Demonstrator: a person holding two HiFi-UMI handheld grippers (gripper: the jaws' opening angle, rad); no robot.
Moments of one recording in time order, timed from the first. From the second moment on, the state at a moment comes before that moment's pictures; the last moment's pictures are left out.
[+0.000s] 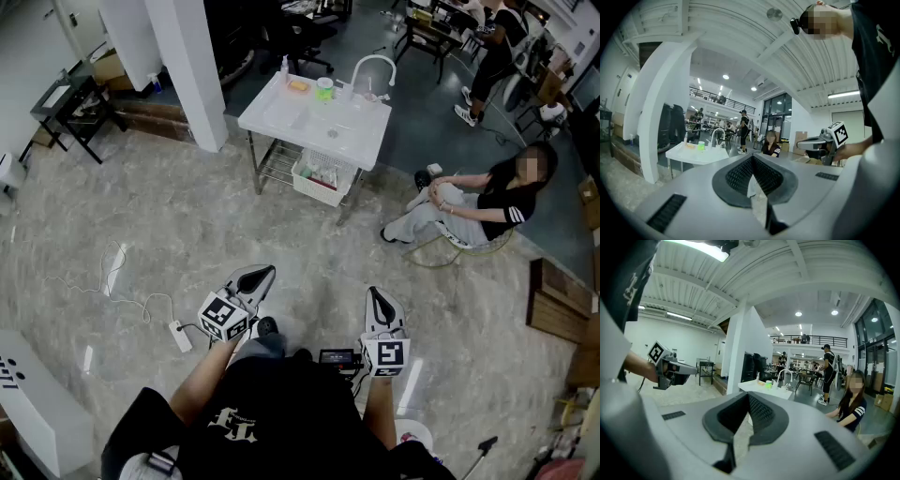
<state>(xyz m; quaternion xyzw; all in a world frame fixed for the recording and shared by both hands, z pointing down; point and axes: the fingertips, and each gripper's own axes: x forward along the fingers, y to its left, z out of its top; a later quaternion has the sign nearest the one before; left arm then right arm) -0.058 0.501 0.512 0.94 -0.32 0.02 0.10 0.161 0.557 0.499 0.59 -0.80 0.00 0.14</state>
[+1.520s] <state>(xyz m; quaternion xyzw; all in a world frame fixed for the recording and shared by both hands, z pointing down) -0.146 0.398 0.522 0.95 -0.28 -0.02 0.10 0.069 0.465 0.521 0.62 -0.76 0.04 0.20</state>
